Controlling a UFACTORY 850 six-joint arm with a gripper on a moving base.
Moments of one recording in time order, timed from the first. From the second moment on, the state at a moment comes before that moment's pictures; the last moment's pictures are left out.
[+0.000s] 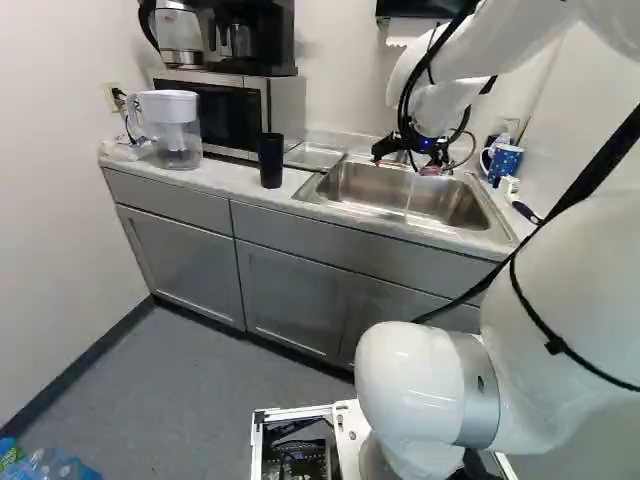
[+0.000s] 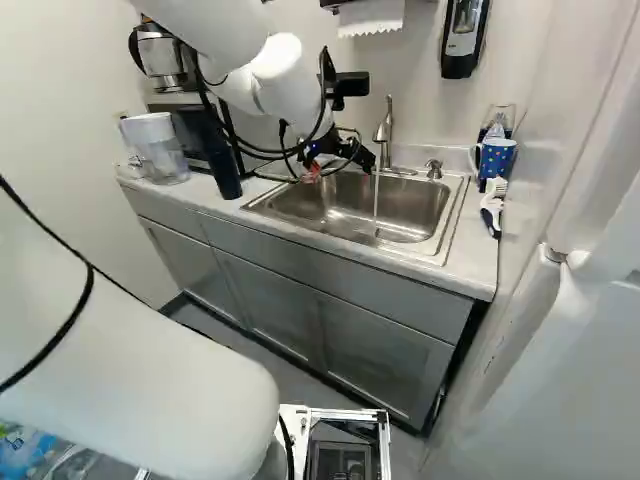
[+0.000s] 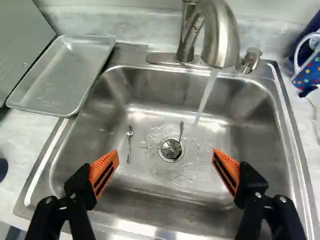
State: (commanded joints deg) arm -17.3 13.6 -46.8 0.3 -15.2 0.0
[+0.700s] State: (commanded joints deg) arm -16.6 14.0 -46.5 0.3 -15.2 0.0
